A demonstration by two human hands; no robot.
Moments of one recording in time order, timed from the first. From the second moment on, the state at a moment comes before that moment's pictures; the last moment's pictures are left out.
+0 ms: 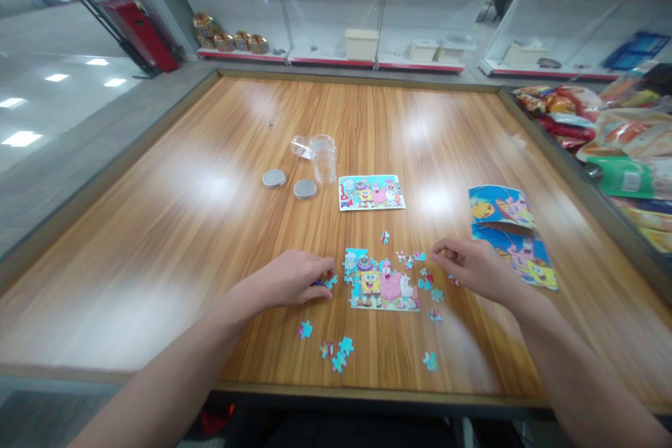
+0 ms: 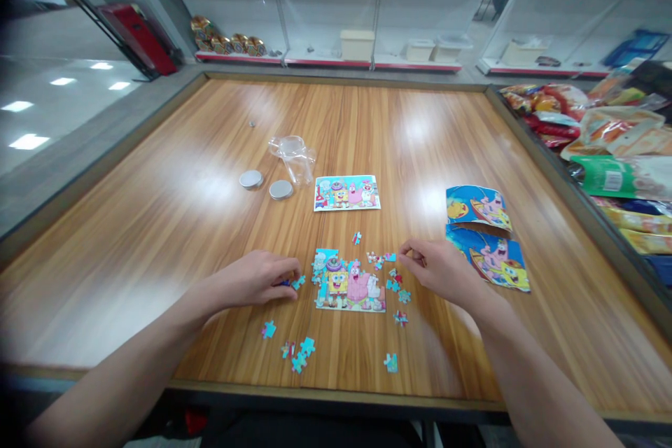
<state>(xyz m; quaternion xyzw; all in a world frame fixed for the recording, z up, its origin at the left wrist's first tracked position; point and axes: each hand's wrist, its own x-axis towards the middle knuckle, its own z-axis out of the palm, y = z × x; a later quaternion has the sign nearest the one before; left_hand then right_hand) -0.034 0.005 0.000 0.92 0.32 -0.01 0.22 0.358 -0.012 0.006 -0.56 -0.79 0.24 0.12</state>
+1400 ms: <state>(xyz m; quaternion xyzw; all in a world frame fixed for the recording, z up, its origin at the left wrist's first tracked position) -0.021 -0.004 -0.017 0.94 0.28 0.03 0.21 0.356 -0.012 0.005 -0.56 -0.78 0.24 0.12</state>
